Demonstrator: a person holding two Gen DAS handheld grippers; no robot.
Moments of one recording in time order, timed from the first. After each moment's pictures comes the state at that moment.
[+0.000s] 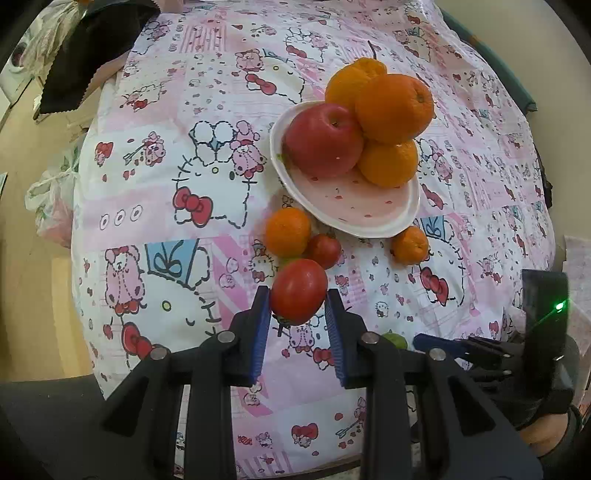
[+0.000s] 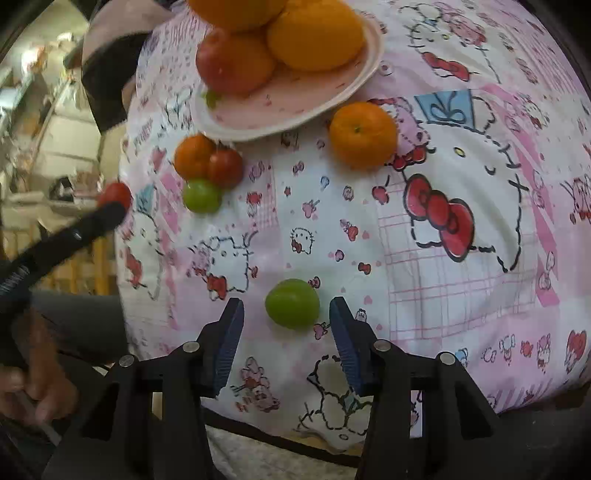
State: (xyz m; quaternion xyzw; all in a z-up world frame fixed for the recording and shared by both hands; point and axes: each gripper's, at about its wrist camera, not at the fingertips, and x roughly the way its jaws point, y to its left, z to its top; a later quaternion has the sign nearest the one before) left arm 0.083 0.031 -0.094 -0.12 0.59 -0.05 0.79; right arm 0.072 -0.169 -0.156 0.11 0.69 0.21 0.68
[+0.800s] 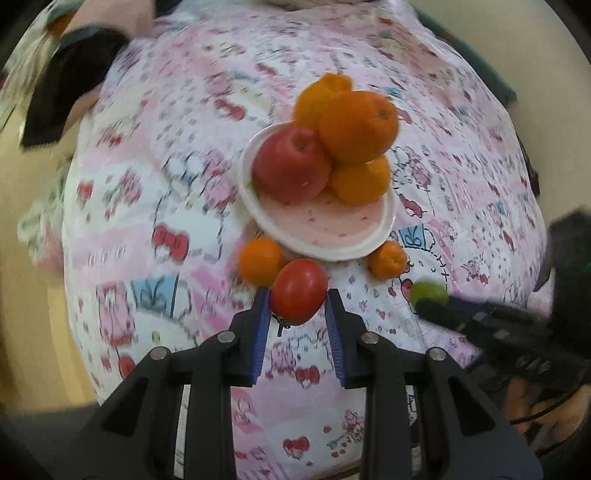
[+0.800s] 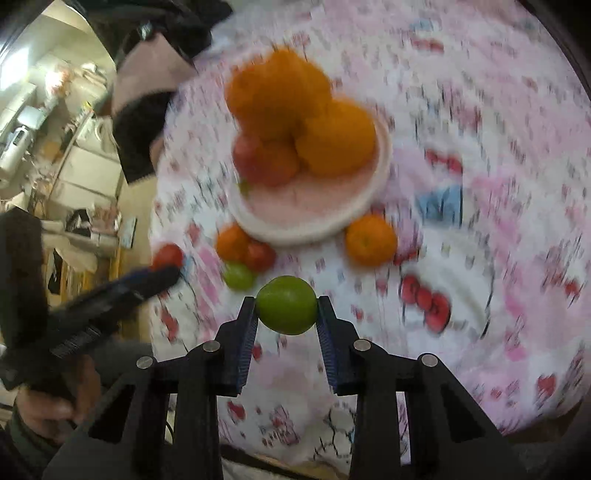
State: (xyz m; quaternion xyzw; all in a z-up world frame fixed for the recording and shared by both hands) left arm 0.105 0.013 -0.077 -0.09 0.57 -0.08 0.81; right arm 0.111 -0.180 -0.090 0.15 0.59 0.22 0.76
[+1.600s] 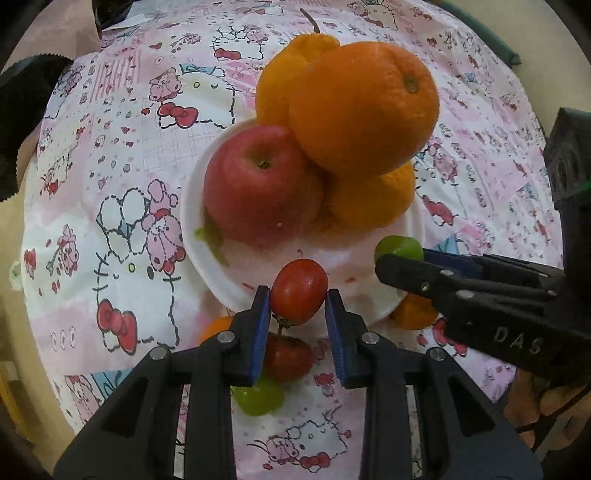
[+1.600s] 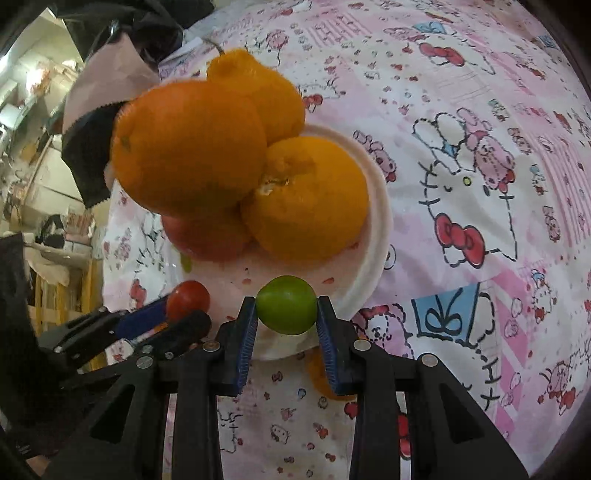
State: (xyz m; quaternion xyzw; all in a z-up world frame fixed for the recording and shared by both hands) left arm 0.176 -0.026 -0.138 -0.03 0.60 -0.10 0.80; right arm 0.197 -0.163 -0.155 0.12 0.62 0.18 0.76
